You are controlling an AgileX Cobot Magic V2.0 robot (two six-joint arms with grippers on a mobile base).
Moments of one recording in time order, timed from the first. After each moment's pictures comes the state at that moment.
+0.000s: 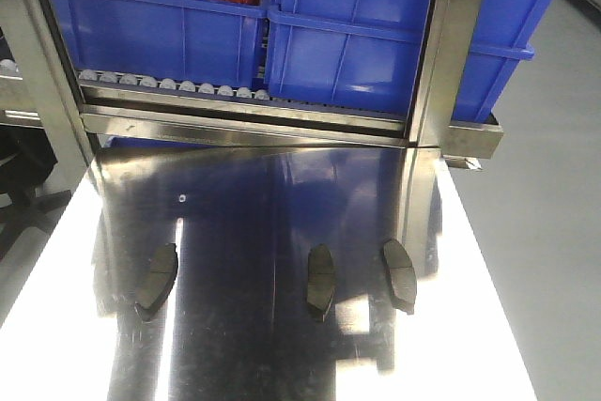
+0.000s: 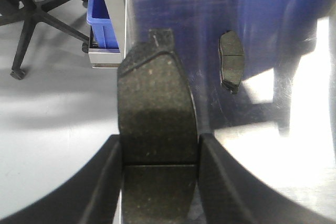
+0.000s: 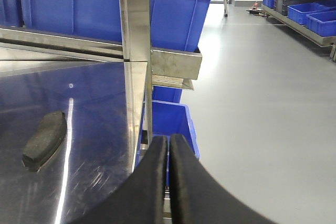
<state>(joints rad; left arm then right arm) -0.08 0.60 -0.83 0.05 1.09 -0.08 0.01 -0.01 0.03 -0.25 0.22 0.22</state>
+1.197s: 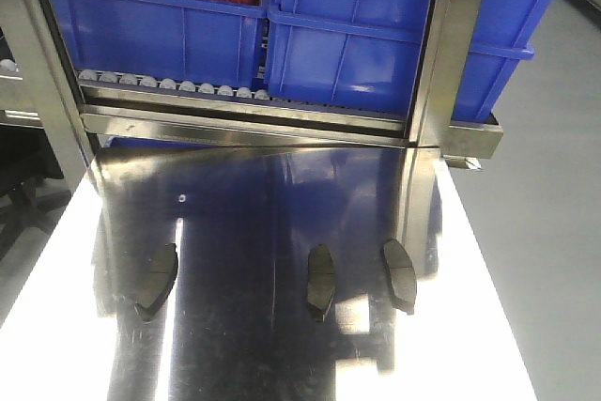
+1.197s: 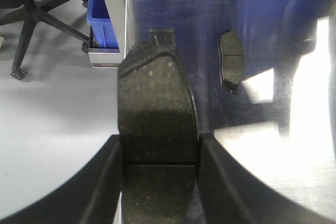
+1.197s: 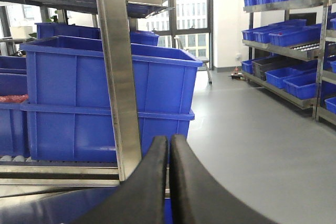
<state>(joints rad) -0.08 0.60 -0.83 0.05 1.09 -0.08 0.01 0.26 -0.62 -0.32 0.39 0.33</state>
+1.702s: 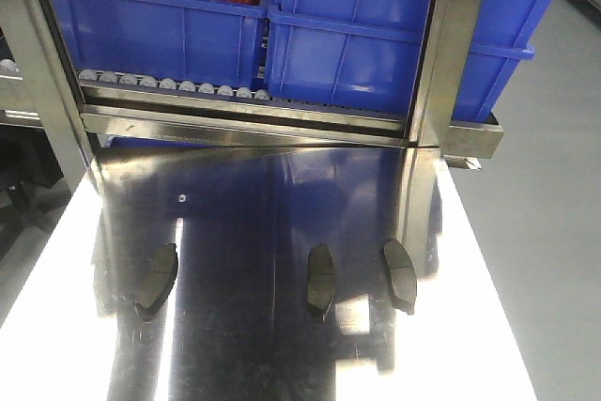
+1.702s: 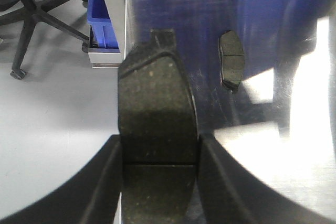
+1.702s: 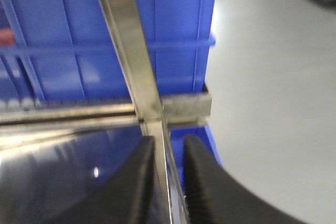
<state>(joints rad) -0.08 0.60 -0.83 0.05 1.09 -0.08 0.01 0.80 -0.89 -0.15 0.49 0.30</state>
